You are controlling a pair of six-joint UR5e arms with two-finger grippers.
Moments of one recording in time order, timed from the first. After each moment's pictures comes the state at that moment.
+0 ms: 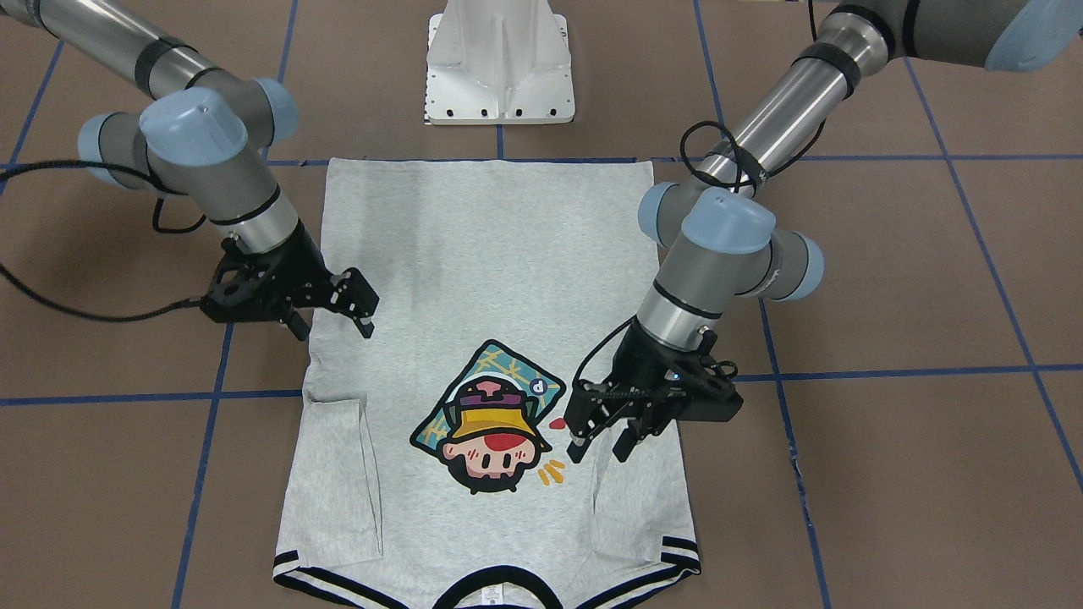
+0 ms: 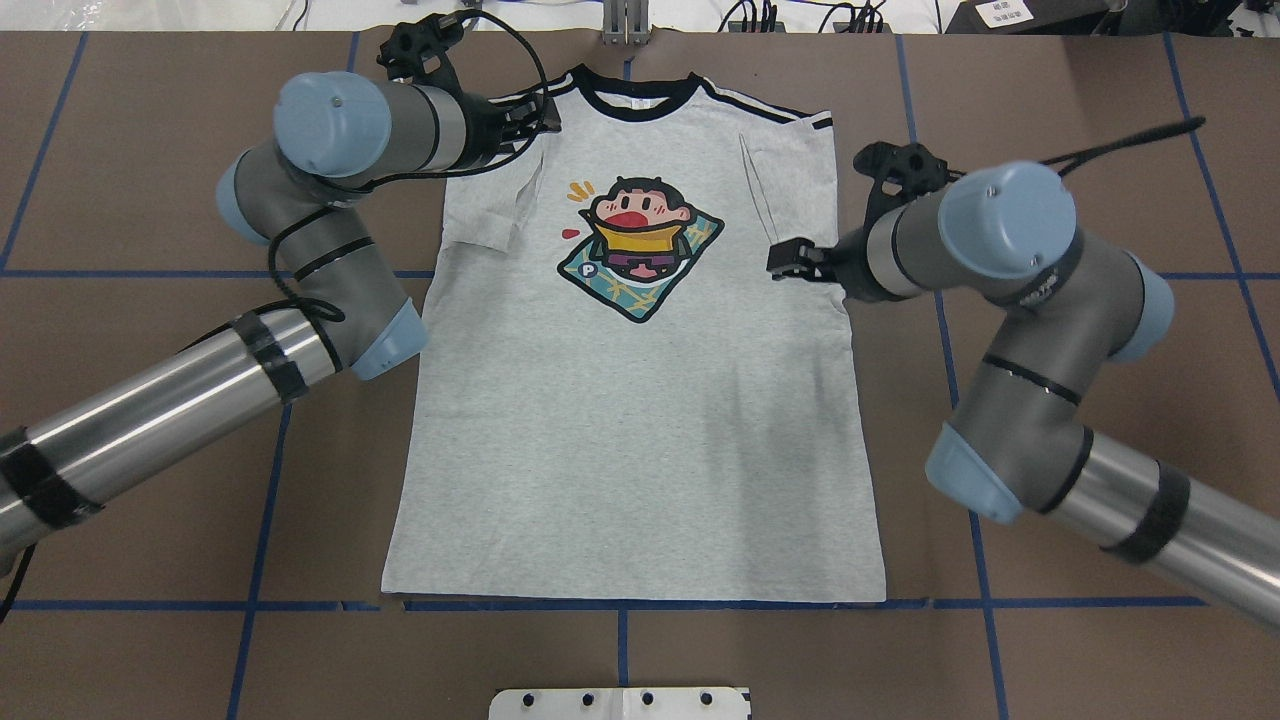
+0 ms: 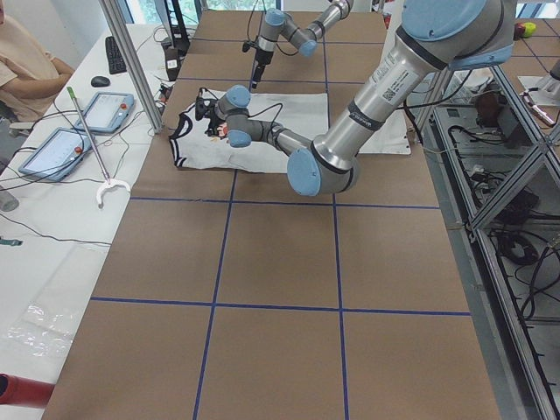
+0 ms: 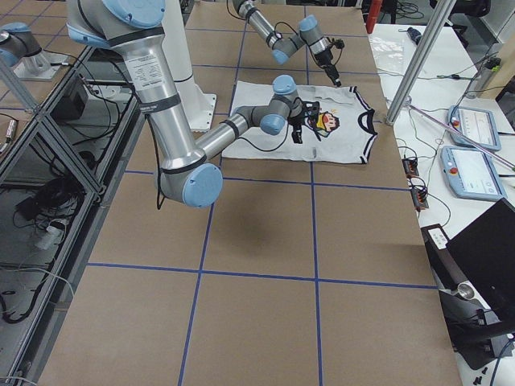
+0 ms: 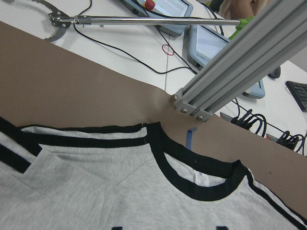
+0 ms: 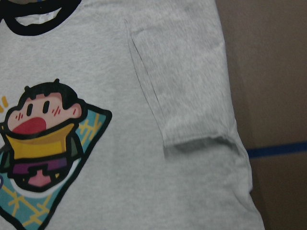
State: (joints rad) left arm -0.76 -2.31 -1.23 -2.51 -1.72 -1.44; right arm 0.65 -1.21 1.76 -1.14 1.78 1.38
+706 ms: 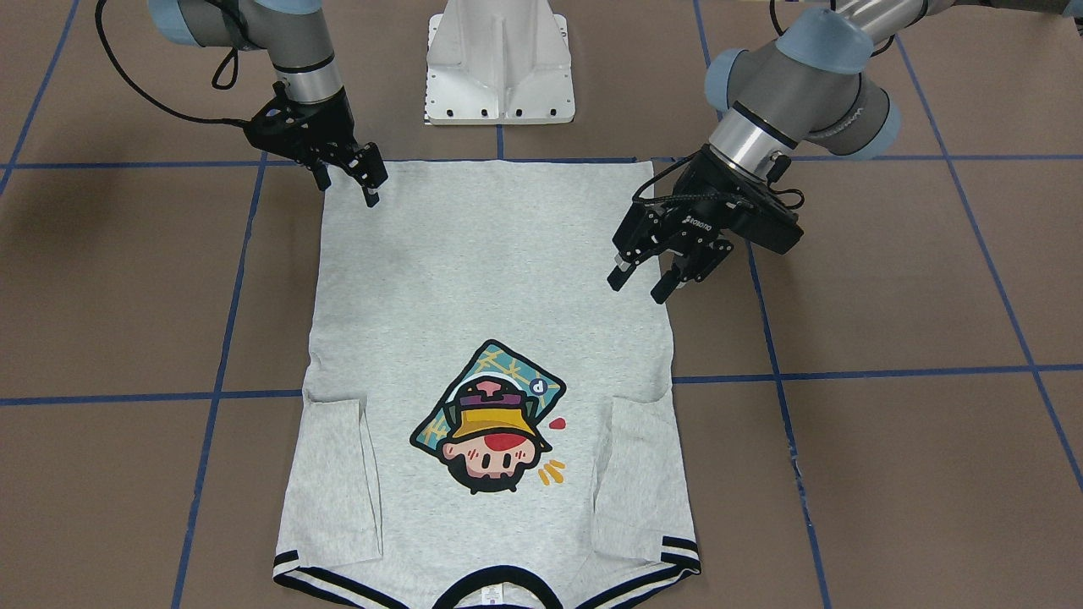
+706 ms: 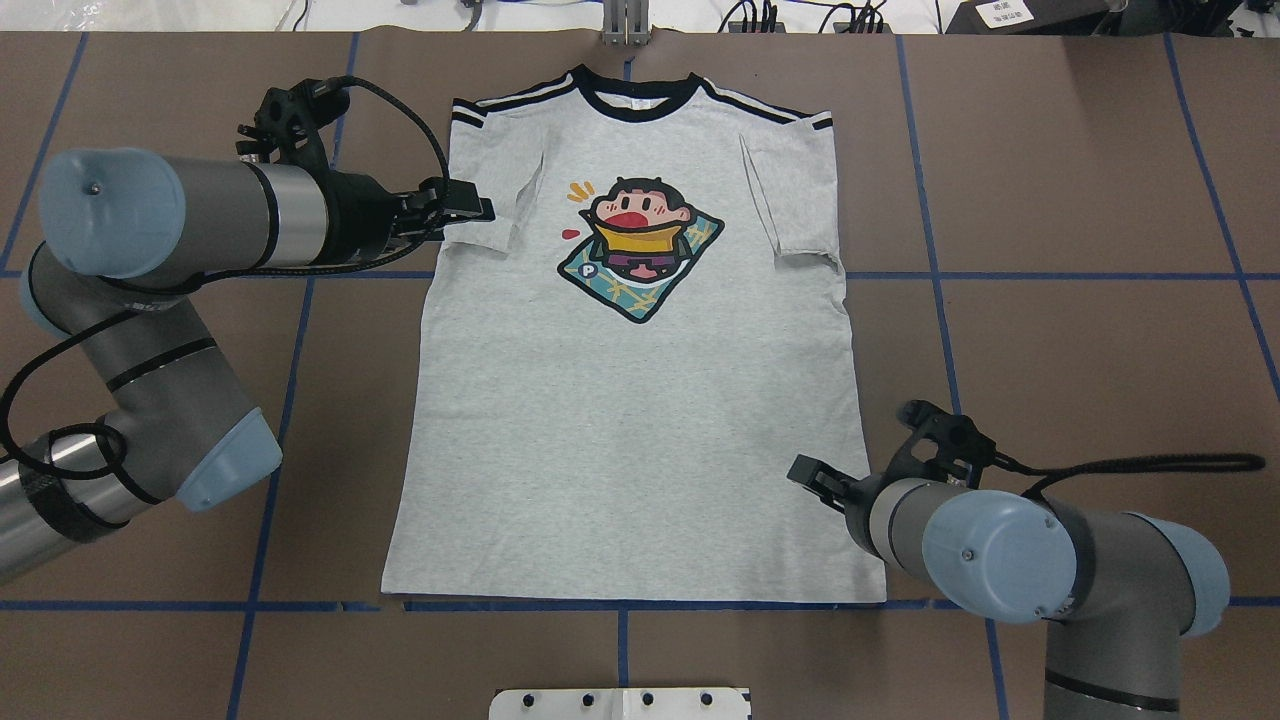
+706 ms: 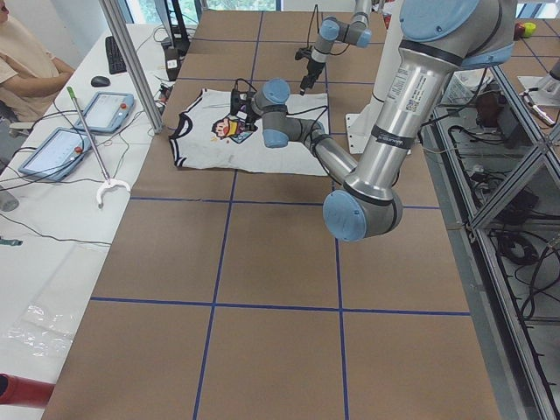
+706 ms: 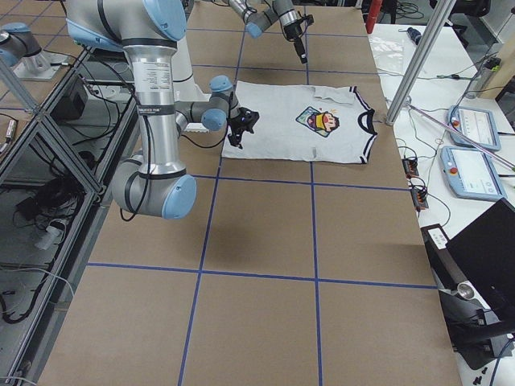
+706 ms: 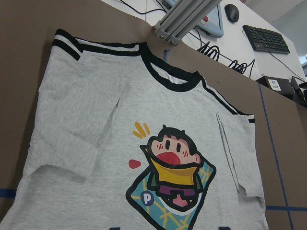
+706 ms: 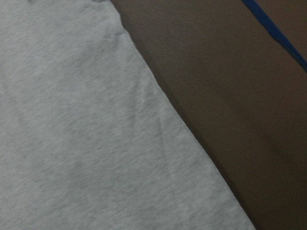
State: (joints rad) left arm -0.72 -1.99 -1.74 -2.40 -1.80 -1.44; right arm 0.23 -1.46 2.07 -1.35 1.45 1.99
